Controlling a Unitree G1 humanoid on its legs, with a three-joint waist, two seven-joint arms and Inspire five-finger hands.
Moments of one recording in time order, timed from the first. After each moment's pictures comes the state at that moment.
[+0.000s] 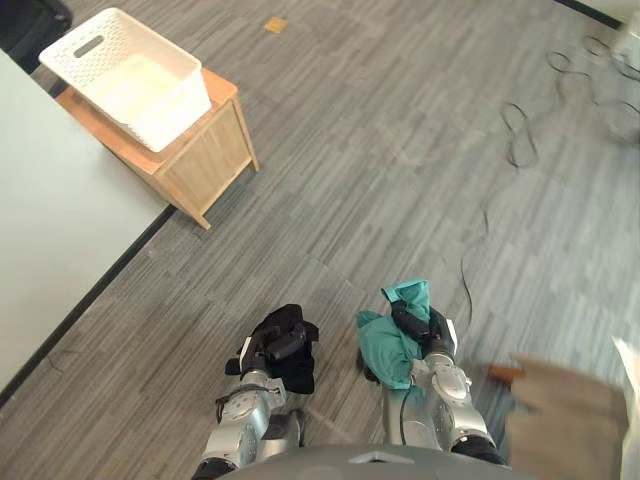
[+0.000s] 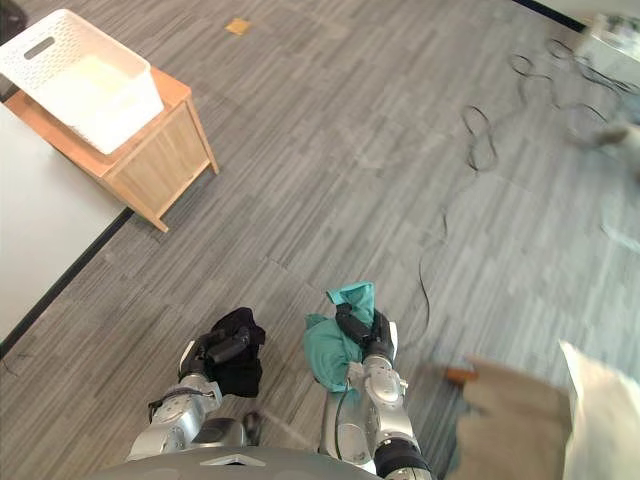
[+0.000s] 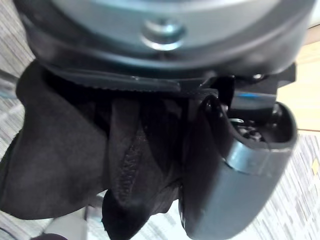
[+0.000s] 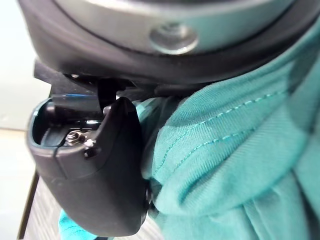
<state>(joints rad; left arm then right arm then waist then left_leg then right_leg) 0.16 0.04 -0.19 0.51 -0.39 -0.02 0.17 0.00 -0.03 -0.03 0.65 0.20 -0.11 -0.19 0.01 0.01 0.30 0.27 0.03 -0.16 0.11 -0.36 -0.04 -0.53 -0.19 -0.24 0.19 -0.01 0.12</state>
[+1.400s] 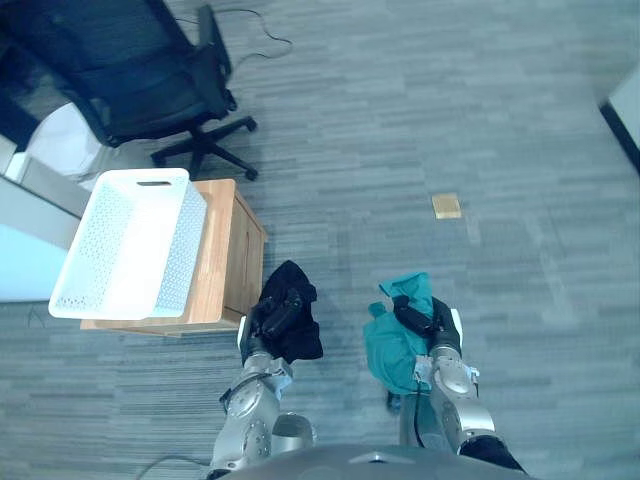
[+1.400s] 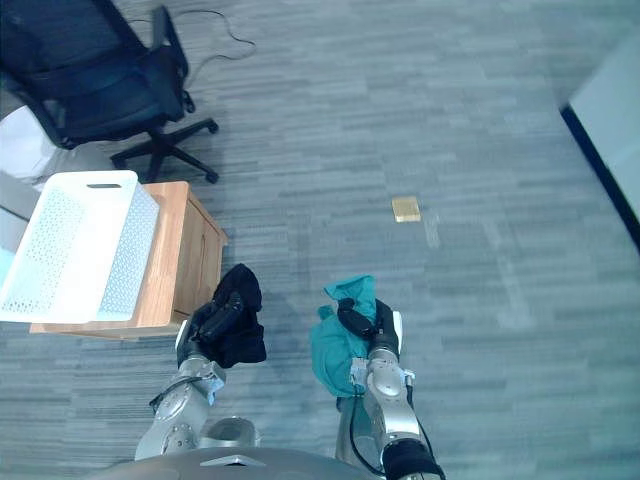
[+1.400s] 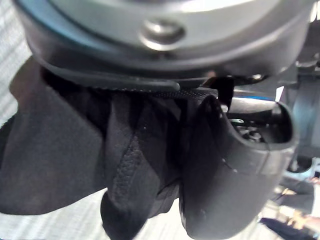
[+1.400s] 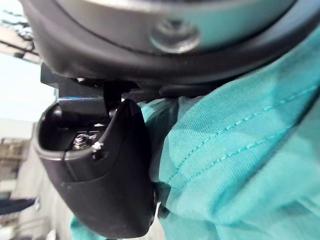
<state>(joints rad) 0.30 -0.06 -0.14 0.10 -0.48 -0.07 0.23 0.08 -0.07 0.10 0.39 0.13 -0.07 -0.25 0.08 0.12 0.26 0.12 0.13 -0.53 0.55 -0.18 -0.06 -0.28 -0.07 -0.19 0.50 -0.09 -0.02</state>
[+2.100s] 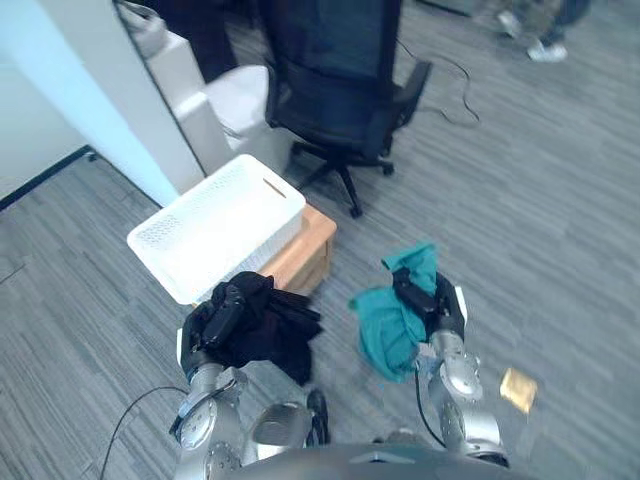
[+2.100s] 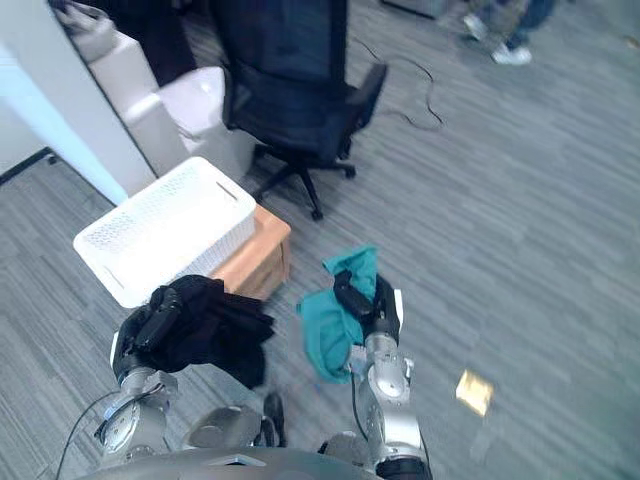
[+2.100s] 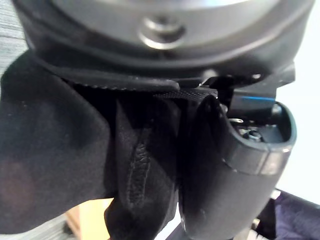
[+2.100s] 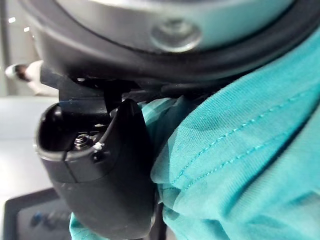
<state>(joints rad) 0.42 -0.08 0.05 -0.08 -0.47 -0.11 0.25 0.15 0.00 0.00 0.10 0.12 -0.06 -0.18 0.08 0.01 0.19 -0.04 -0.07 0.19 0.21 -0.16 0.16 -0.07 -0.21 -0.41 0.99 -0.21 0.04</state>
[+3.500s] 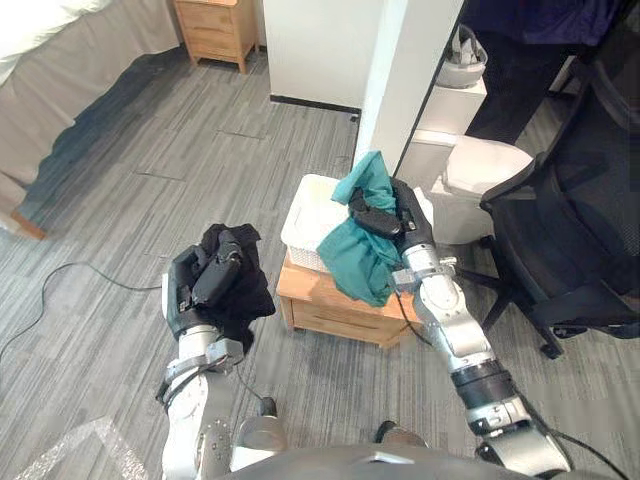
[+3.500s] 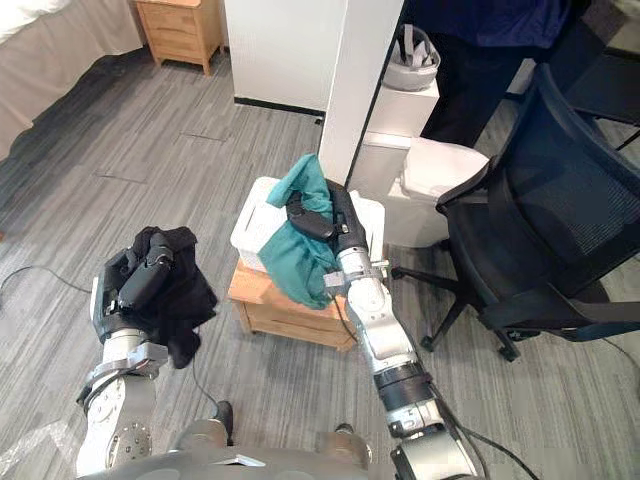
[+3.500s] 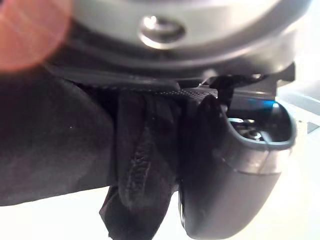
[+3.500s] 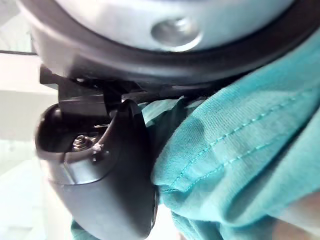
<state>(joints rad) 0.34 0.02 0.00 -0.31 -0.46 -0.16 0.18 -0.31 -0.19 0.18 0.21 0.16 -0.07 -0.14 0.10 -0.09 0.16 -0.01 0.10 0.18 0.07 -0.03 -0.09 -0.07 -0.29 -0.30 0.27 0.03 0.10</state>
